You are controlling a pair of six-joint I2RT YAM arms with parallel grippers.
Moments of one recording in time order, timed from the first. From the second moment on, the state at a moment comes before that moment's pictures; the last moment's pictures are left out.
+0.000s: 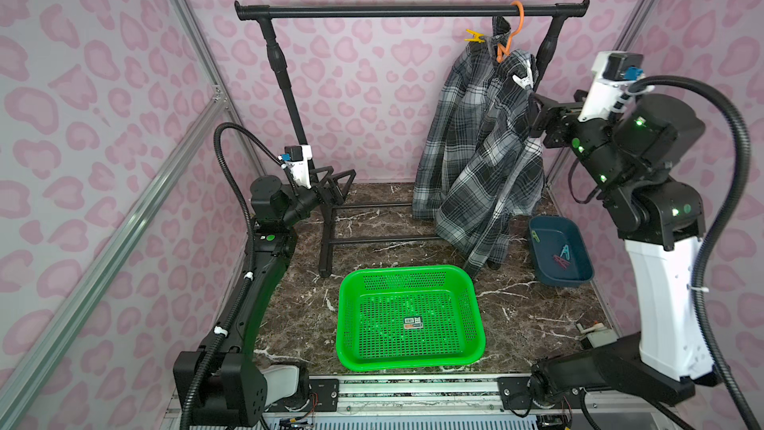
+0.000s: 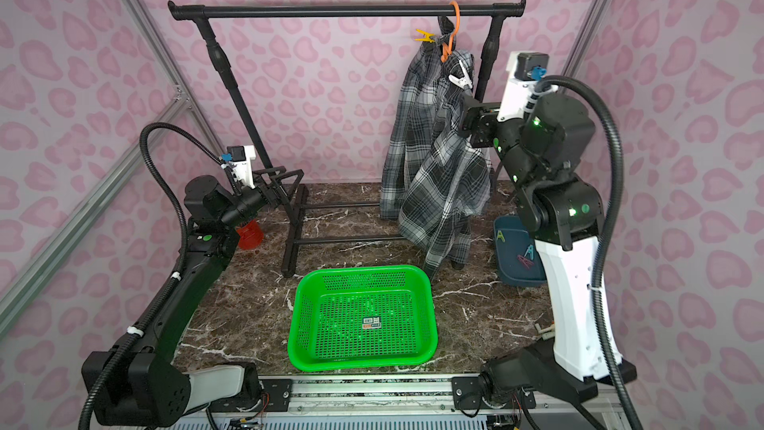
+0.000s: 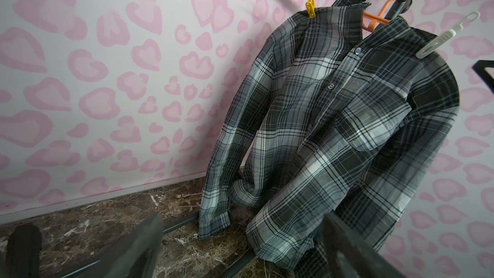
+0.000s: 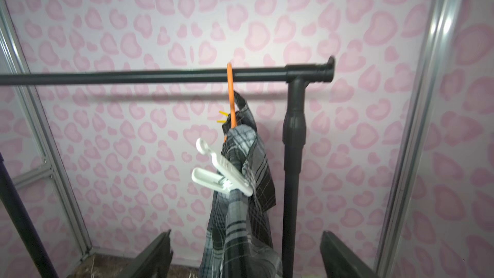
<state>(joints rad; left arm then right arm) -0.05 1.28 1.13 0.20 0.68 -0.44 0.30 1.51 2.32 -0.80 0.15 0.03</state>
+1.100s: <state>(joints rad) -0.09 1.36 1.14 0.36 0.74 -0.55 0.35 1.57 2.33 -0.75 0.13 -0.06</state>
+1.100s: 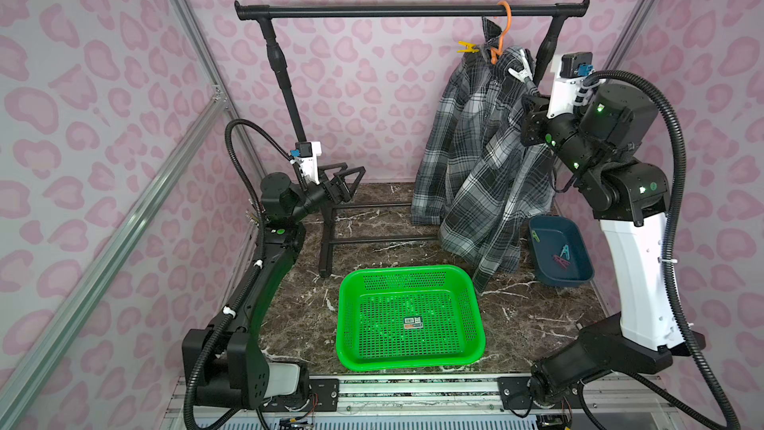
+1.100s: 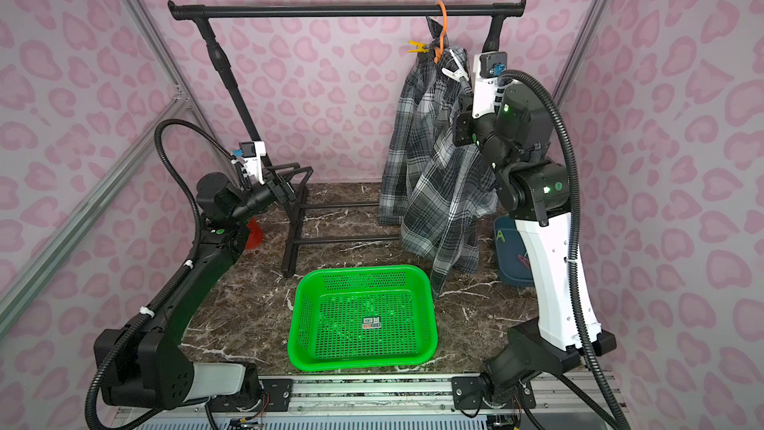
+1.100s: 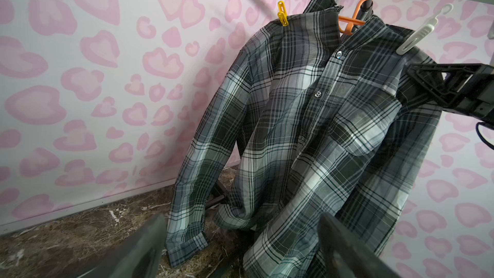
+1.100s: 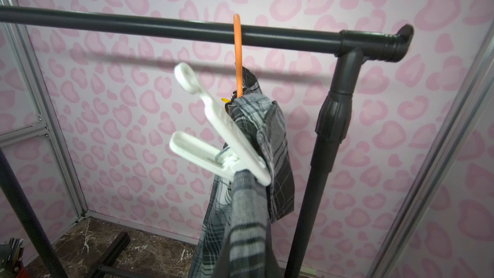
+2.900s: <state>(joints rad) -0.28 1.73 1.42 0.34 0.63 -0.52 0.39 1.48 2.19 -0.53 -0.04 -0.10</state>
